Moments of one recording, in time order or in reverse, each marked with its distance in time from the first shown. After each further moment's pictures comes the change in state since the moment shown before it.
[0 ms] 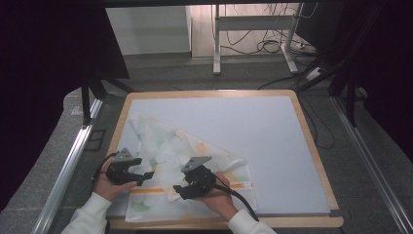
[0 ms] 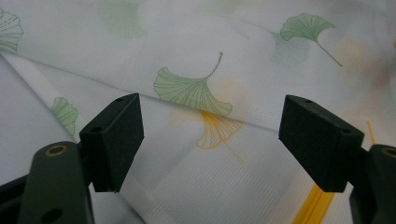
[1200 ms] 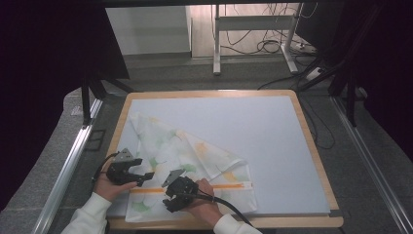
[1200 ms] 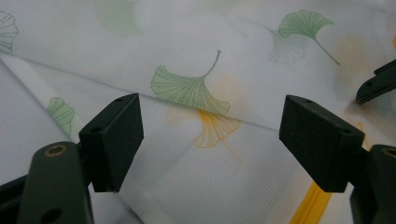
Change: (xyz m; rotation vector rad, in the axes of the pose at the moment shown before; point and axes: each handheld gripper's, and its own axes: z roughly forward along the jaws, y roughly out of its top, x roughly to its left) left arm 0.000 0.000 0.001 0.007 -0.005 0.008; right arm 0.033 -0.004 0.050 0.157 -0.008 -0.144
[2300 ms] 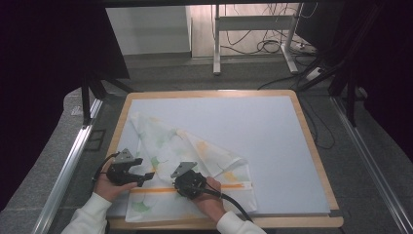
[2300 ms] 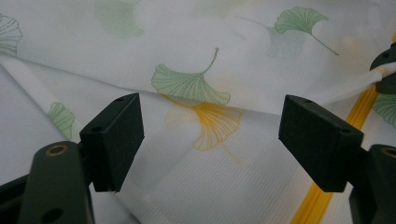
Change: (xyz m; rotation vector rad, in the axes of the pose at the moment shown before) left arm -0.002 0.000 -0.001 -0.011 0.006 0.020; right arm -0.023 -0.004 -0.018 -0.093 -0.072 0.078
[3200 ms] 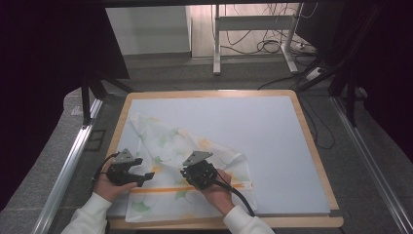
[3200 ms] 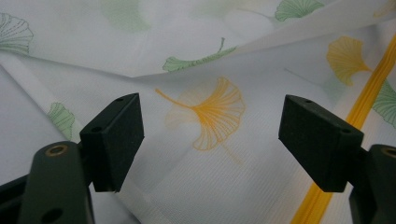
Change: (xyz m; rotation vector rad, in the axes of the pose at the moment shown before) left arm 0.000 0.000 0.000 -0.001 0.000 0.002; right arm -0.028 0.004 -0.031 -0.096 -0.035 0.065
